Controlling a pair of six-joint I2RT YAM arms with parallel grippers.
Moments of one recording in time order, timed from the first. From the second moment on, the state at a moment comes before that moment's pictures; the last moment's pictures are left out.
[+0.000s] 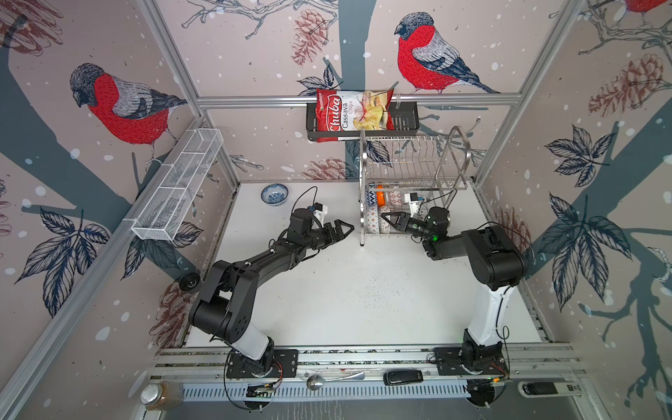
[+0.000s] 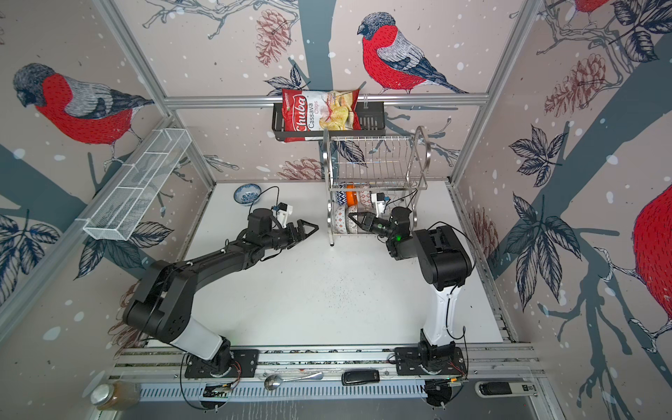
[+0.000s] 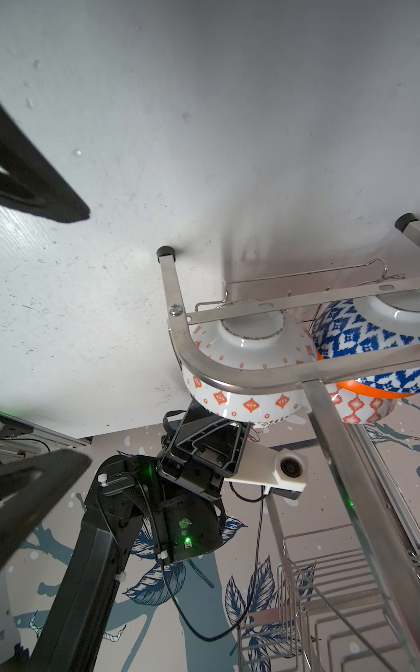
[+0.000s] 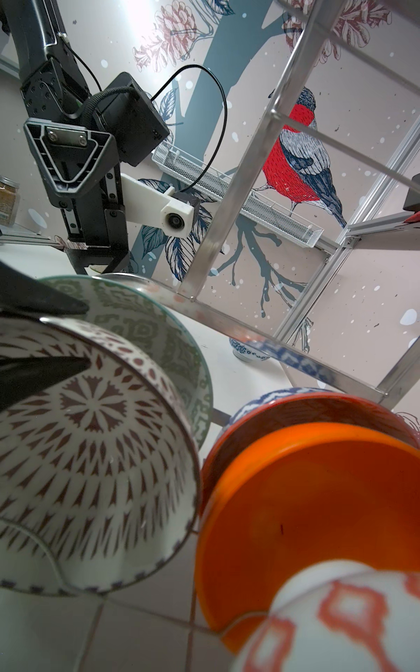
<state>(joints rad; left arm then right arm) -0.37 1.58 0.83 0.24 0.62 -0.79 0.26 1.99 0.87 1.05 -0.89 0.89</state>
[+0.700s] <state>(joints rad) -0.37 1.58 0.84 0.24 0.62 -0.79 0.26 1.95 0.85 1.03 -0.87 0.88</state>
